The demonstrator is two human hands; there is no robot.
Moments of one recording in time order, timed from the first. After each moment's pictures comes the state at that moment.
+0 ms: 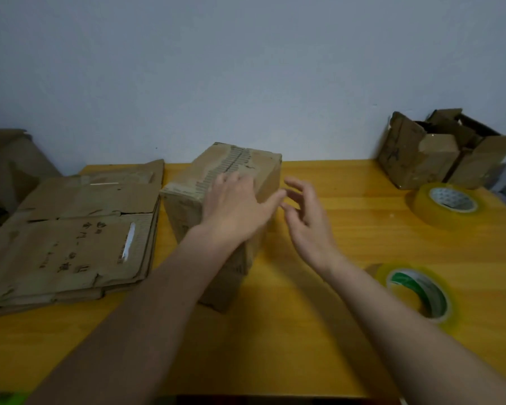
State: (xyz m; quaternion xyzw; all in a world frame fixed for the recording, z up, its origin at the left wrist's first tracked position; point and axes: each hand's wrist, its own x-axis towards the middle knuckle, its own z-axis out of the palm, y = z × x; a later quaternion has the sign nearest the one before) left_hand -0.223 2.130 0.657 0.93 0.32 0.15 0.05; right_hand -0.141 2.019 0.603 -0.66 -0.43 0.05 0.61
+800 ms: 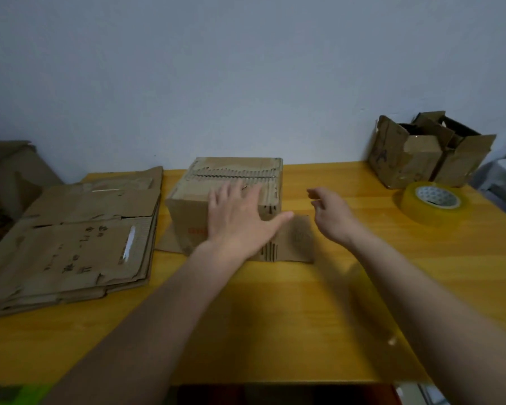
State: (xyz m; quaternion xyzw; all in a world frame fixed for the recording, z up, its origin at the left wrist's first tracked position) left_hand -0.231 2.097 0.646 0.94 0.30 0.14 0.04; right_hand -0.087 1.988 0.619 -0.86 -0.34 0.07 0.37
